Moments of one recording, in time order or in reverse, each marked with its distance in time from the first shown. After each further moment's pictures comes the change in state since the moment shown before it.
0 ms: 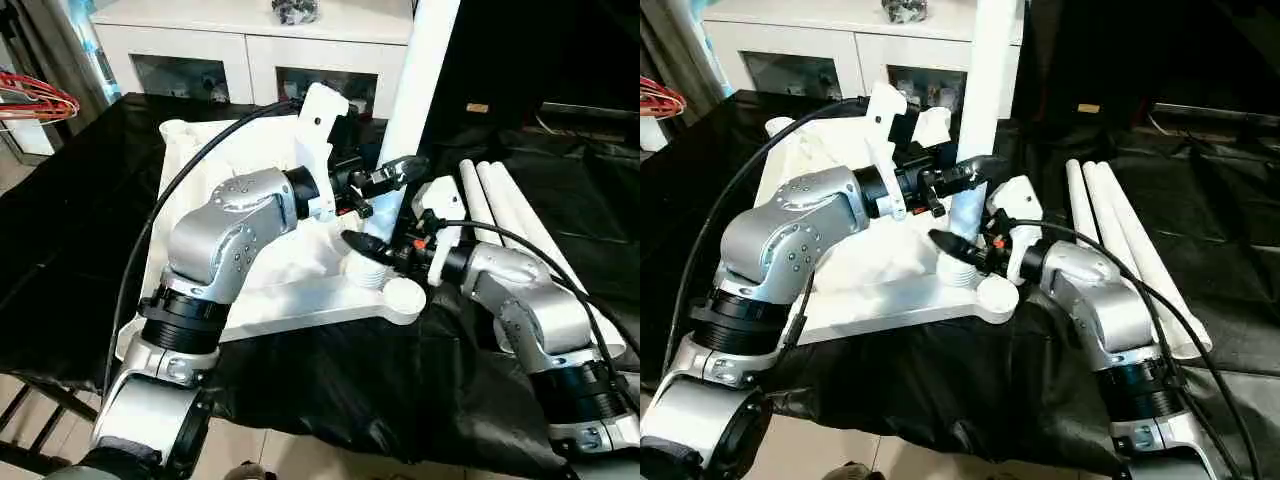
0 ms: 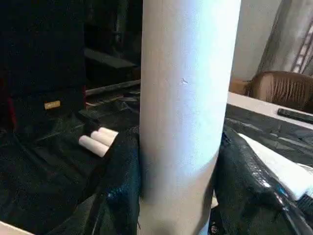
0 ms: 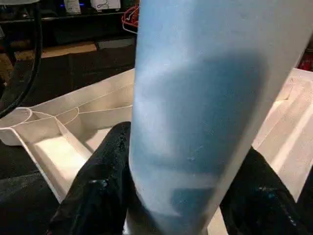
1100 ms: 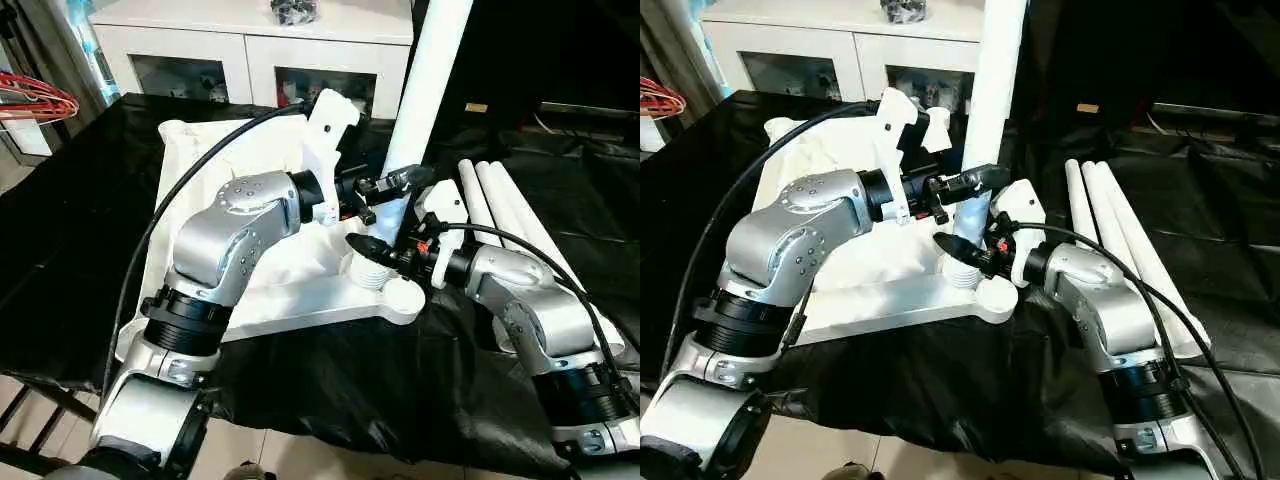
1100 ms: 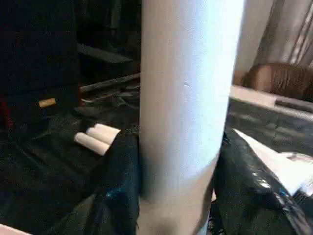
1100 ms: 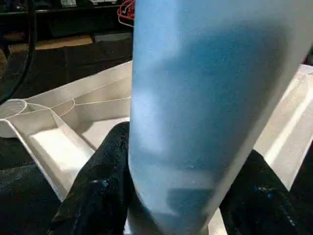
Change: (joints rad) left arm 0.000 -0.027 -0.005 0.002 0.002 0.007 -0.026; right arm 0.010 0.001 0.014 -0.001 -0.027 -0.001 0.007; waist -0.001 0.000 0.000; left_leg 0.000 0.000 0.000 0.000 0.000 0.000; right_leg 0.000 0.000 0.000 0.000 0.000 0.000
